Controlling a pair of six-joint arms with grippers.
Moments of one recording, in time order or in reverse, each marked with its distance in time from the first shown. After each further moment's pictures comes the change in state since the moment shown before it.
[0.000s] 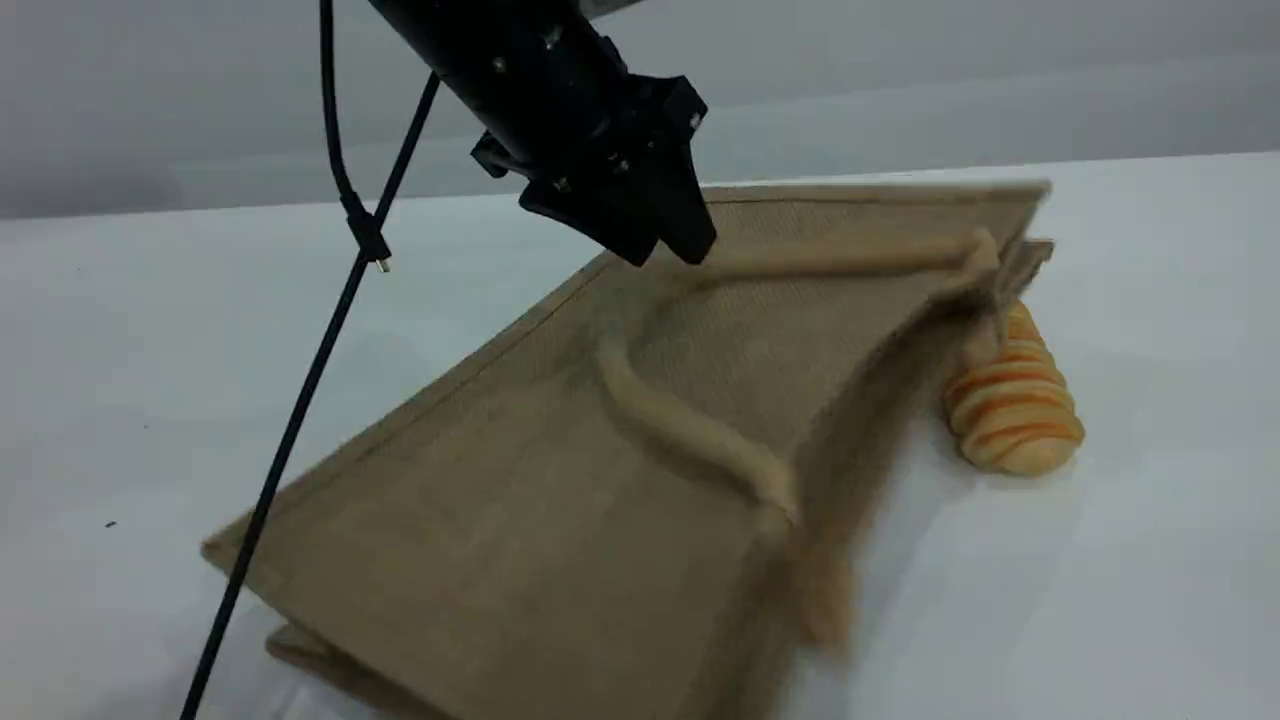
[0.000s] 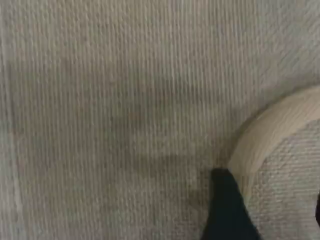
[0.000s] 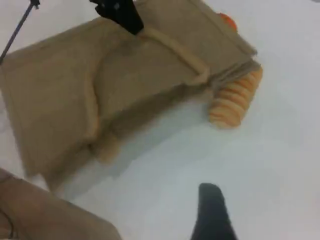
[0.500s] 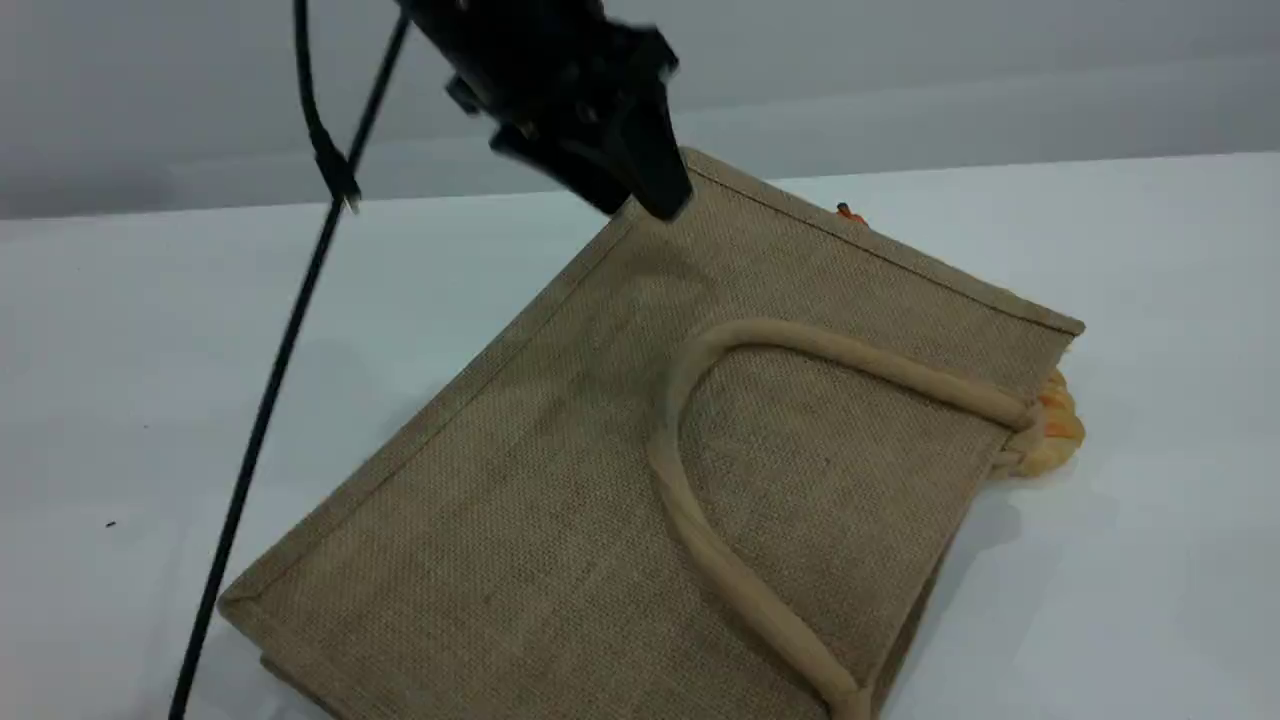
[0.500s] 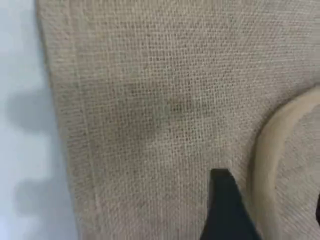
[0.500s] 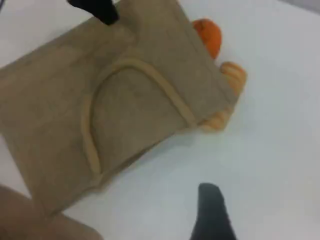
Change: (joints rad) left arm 0.003 -0.103 -0.002 0.110 0.067 0.022; right arm 0.000 -0.023 0.000 -0.043 -0.001 0.005
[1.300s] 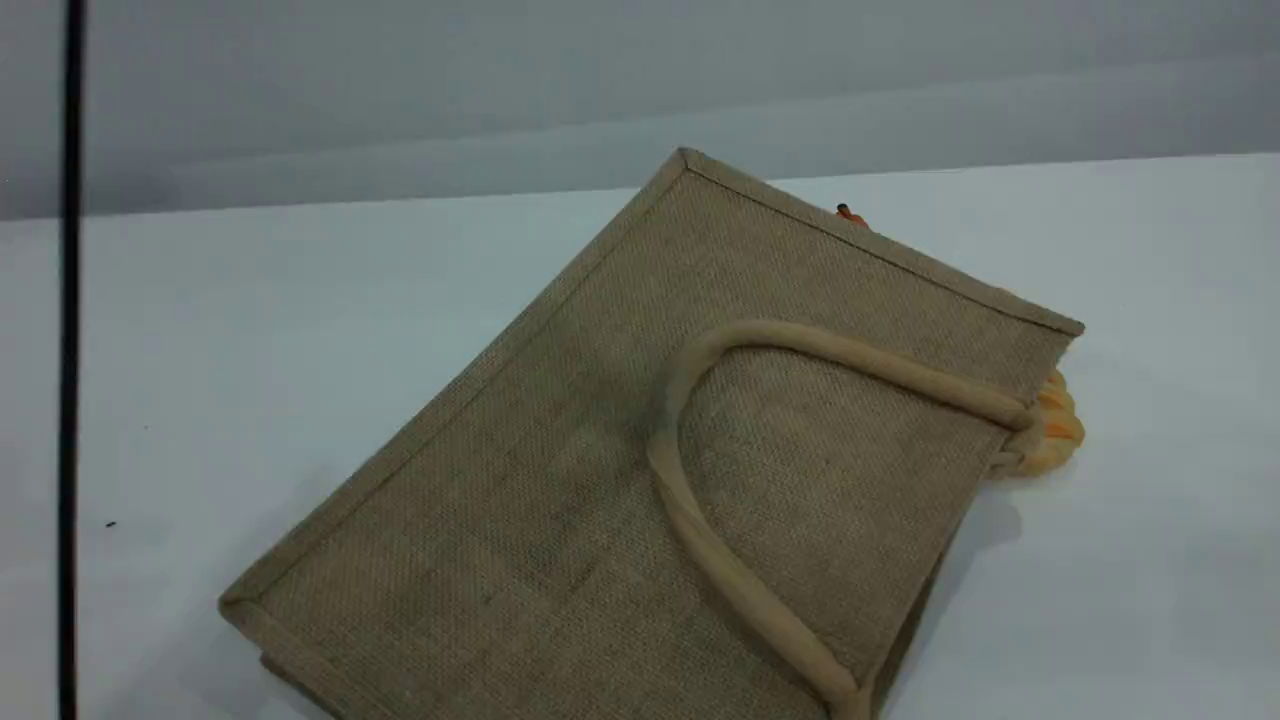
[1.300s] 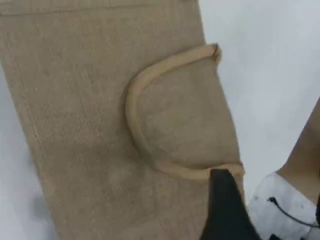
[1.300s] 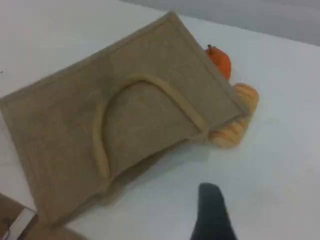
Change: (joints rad) left arm -0.001 -0.423 0.000 0.024 0.337 -0.077; right arm 0.000 -0.588 0.460 0.024 -0.143 -0.008
